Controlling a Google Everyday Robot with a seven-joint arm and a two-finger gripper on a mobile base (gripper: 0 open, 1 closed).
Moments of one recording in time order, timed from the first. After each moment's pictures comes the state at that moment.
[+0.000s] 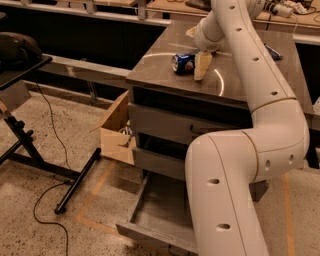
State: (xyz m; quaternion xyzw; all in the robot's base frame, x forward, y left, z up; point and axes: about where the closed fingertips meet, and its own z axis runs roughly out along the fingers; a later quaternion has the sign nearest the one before) arm 0.872 -0.135 0.873 -0.72 0.60 -0.15 0.31
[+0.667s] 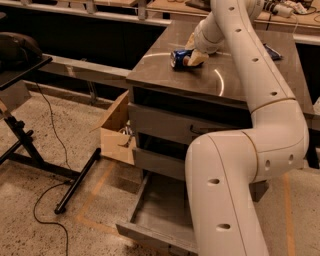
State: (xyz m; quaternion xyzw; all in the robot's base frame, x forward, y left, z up) arm 0.869 -0.133 0.871 -0.73 0.59 -0.14 0.31
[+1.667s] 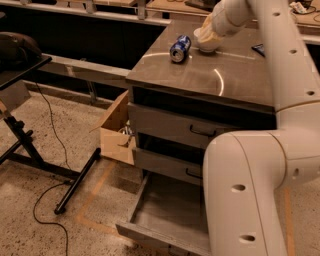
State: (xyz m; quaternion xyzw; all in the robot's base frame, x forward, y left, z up) arm 0.839 -0.157 0.948 -0.72 0.57 -0.14 0.38
